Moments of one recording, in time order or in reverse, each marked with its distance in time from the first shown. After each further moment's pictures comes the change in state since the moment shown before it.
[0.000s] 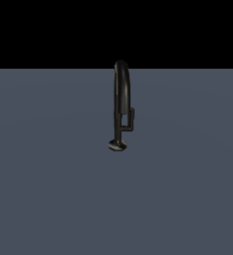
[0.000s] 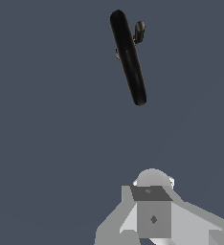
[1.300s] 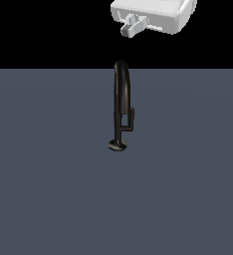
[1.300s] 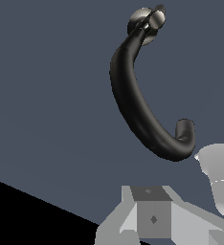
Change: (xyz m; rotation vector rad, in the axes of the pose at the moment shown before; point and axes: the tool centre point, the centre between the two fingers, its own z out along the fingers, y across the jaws) arm 0.158 0.001 0.044 0.360 -0.395 0.363
